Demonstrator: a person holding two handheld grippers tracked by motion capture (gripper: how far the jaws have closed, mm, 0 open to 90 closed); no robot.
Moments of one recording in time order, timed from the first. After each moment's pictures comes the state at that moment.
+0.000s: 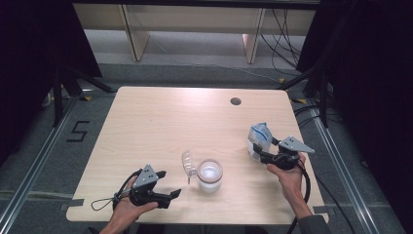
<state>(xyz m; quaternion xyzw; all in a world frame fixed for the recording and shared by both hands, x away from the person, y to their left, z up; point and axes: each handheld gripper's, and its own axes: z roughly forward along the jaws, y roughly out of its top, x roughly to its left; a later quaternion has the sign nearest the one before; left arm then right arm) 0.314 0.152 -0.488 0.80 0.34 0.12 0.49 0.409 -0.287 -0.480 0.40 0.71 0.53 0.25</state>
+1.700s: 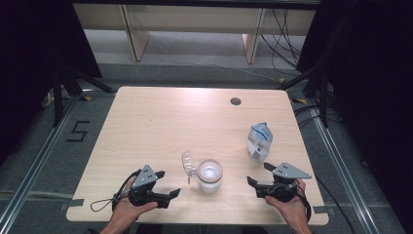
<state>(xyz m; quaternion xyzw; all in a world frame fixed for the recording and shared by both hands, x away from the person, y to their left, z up) 0.313 0.154 -0.487 0.80 0.35 0.13 0.48 0.328 -0.265 -0.483 0.38 0.77 0.47 0.20</state>
